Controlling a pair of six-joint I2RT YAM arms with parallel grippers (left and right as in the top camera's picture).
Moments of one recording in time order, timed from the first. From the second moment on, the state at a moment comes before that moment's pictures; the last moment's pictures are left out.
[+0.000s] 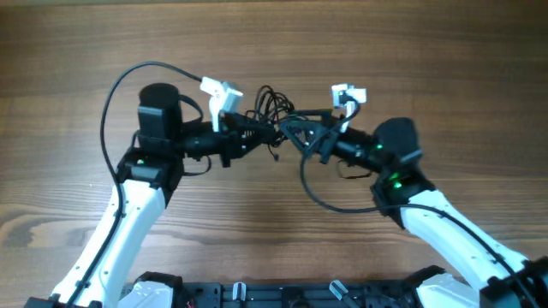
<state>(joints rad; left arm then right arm) -0.18 1.27 0.81 -0.02 1.16 -0.21 0.40 1.32 0.58 0.74 -0.73 0.81</state>
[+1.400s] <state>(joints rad) -0.04 1.33 0.81 0.17 1.56 -0.22 0.29 1.32 0.58 0.47 -1.39 0.22</state>
